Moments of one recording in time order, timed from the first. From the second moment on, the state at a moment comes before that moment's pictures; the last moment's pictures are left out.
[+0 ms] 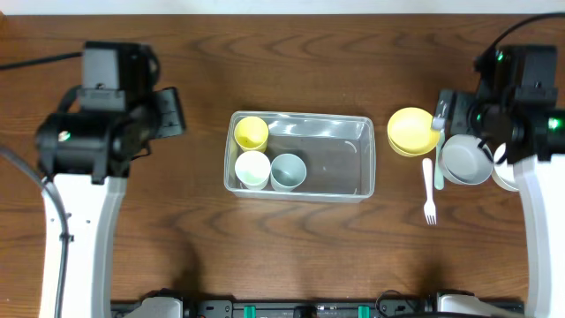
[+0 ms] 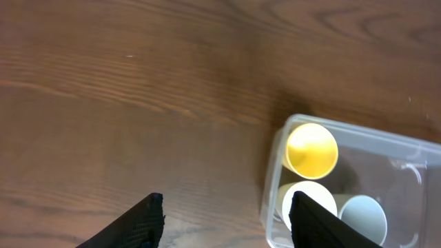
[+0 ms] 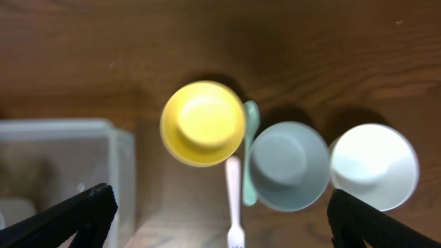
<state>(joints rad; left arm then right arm) -0.07 1.35 1.63 -1.22 -0.07 -0.23 -0.03 1.41 1.52 -1.11 0.06 0.12</state>
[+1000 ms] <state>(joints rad) -0.04 1.35 1.63 -1.25 -0.07 -0.26 -0.07 2.21 1.71 -1.05 0.07 0.04</state>
